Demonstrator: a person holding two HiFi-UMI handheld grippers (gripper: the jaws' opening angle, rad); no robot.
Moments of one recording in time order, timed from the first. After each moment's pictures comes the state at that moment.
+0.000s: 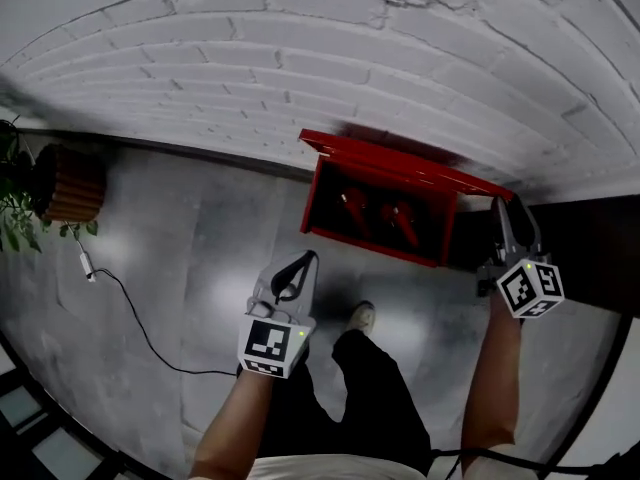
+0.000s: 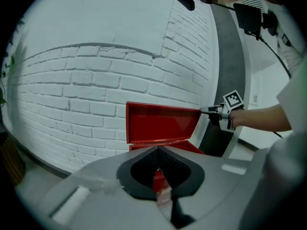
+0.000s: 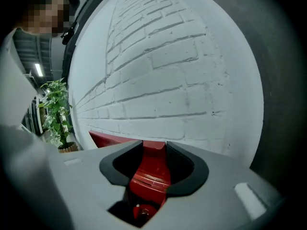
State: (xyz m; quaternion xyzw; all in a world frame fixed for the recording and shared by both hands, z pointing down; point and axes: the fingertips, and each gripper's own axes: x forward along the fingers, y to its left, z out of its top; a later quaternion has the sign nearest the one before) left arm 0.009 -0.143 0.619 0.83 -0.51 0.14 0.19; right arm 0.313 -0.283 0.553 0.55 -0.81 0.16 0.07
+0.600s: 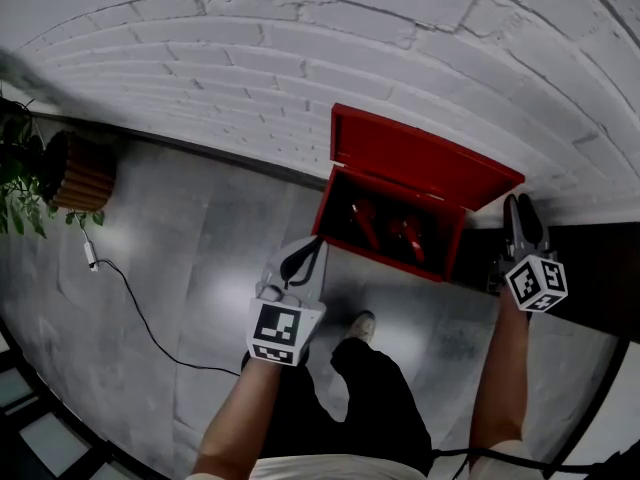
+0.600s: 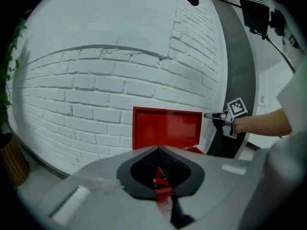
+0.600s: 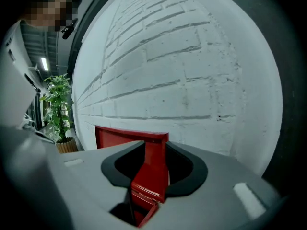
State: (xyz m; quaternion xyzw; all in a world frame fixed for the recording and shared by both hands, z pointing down) left arm -0.001 -0.175 0.605 0.81 -0.54 0.13 0.18; right arm 0.324 -0.320 0.558 0.54 -0.83 0.12 0.08
